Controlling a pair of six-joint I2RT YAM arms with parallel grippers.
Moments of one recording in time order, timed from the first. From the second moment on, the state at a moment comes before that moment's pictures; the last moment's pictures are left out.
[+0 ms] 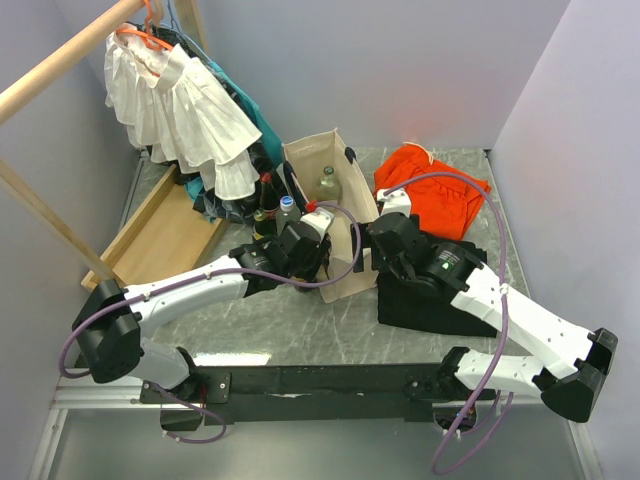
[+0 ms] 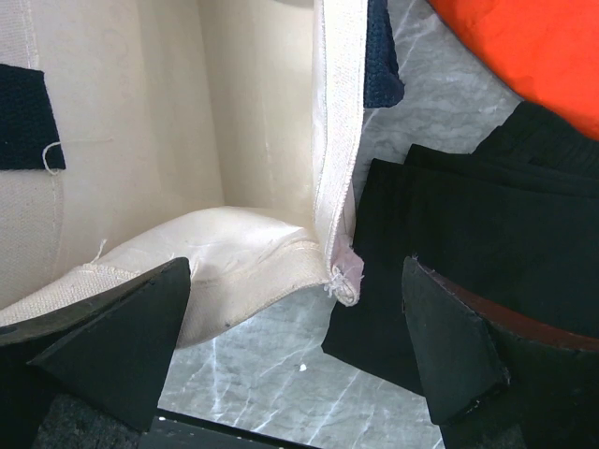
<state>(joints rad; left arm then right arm) -0.94 1.42 1.05 -0.37 -0.39 -0.23 0.86 1.10 1.11 -0.75 0.47 0.47</state>
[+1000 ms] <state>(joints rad) -0.94 1.41 1.02 -0.34 -0.42 -0.26 0.86 1.10 1.10 -0.75 0.47 0.47</state>
